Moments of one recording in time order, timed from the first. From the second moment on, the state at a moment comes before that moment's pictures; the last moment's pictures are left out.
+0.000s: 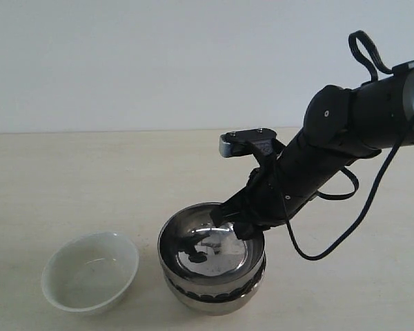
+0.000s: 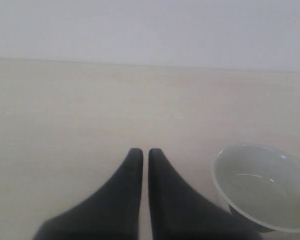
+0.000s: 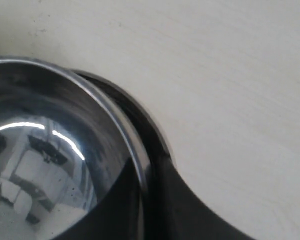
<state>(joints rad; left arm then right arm) 0.01 0.00 0.00 -0.09 0.31 0.04 0.51 1.84 -1.14 0.50 0.58 -0.40</state>
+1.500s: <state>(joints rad) 0.01 0.00 0.00 -0.09 0.31 0.04 0.51 1.71 -1.02 0.50 0.41 -0.44</state>
